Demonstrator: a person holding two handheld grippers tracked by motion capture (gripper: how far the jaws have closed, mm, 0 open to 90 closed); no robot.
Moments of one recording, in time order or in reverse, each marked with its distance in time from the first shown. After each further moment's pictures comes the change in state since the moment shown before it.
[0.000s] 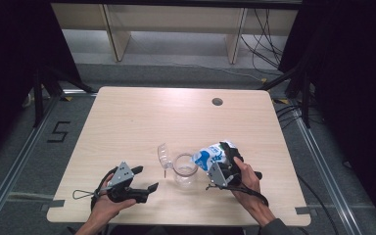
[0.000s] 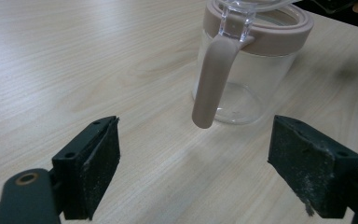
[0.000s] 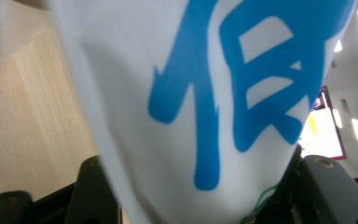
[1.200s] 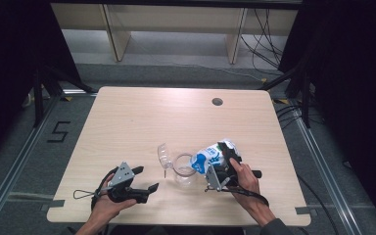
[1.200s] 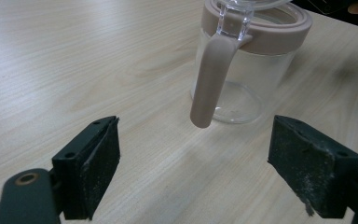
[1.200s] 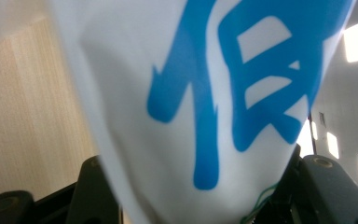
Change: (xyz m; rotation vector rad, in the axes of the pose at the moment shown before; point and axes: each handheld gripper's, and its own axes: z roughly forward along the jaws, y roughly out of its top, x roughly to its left) left arm 0.000 0.000 0.001 0.000 -0.007 -0.002; right arm 0.007 0.004 0.002 0.004 -0.030 -0.098
